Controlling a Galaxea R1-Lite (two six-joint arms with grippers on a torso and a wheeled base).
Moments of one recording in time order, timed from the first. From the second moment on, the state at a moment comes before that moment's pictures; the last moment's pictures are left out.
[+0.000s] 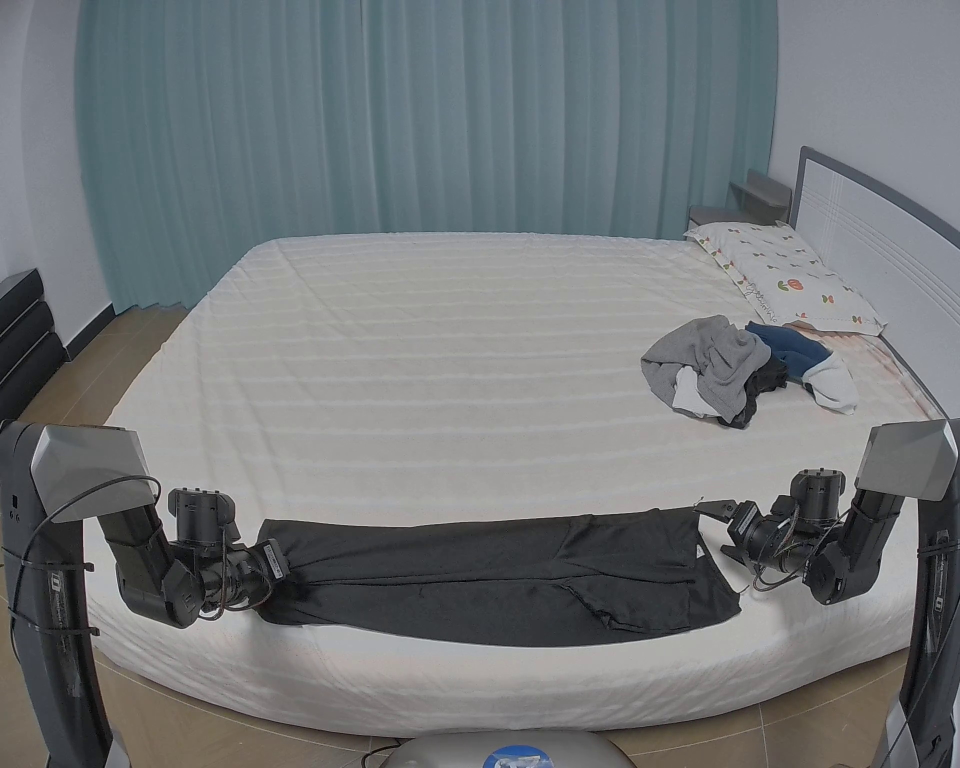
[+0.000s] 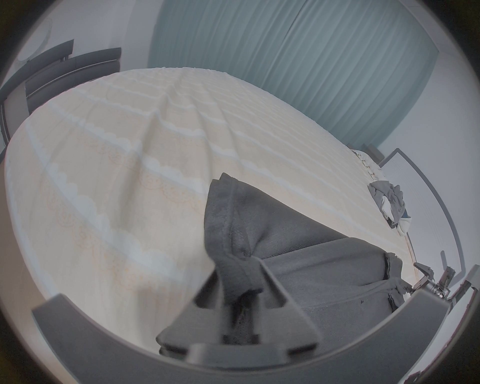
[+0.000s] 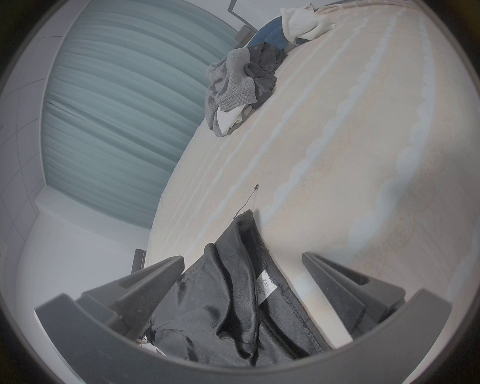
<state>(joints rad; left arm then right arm) -0.01 2.35 -0.63 -1.01 -0.12 -0.46 -0.03 2.43 -0.69 -1.22 0.37 0.83</state>
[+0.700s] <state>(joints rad) 0.03 2.28 -0.64 -1.01 -0.12 -0.49 -0.03 2.43 -0.69 -1.22 0.37 0.83</state>
